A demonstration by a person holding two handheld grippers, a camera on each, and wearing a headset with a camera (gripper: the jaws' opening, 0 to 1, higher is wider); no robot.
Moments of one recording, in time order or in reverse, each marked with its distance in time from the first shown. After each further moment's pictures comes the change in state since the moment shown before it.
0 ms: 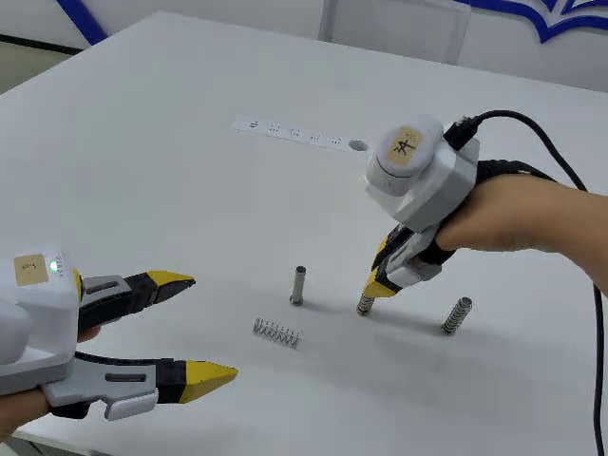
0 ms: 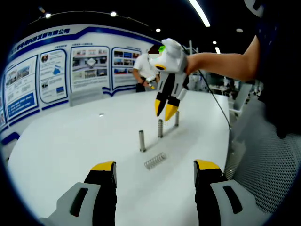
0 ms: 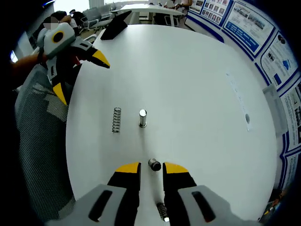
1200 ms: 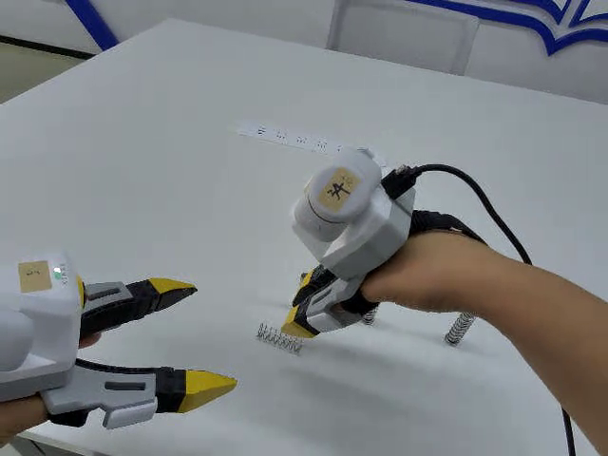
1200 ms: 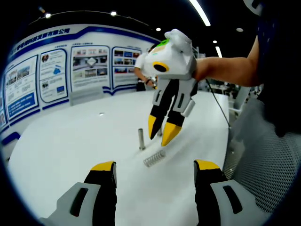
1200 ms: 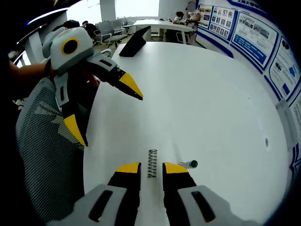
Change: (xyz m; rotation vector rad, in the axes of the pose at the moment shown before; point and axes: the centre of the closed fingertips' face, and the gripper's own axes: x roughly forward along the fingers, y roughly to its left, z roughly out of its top) left arm -0.005 -0.002 -0.003 0.000 0.010 0.006; right arm 0.042 0.070 0.072 -0.027 -0.160 0.104
